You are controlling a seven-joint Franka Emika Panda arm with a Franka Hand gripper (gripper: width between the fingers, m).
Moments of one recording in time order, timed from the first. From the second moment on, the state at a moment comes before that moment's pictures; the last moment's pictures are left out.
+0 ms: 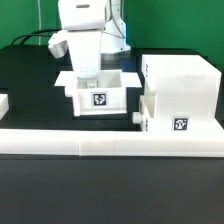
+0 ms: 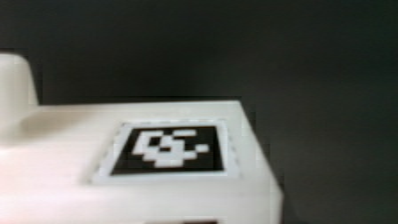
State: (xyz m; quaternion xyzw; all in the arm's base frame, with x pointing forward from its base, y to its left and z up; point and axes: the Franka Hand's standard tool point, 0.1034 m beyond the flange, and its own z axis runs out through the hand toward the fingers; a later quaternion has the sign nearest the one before) arm 0.514 -0.032 0.051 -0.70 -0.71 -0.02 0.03
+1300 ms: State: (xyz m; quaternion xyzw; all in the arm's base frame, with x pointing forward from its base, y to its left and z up) arm 0.540 -0.011 0.059 -0.70 -0.71 -0.02 0.03
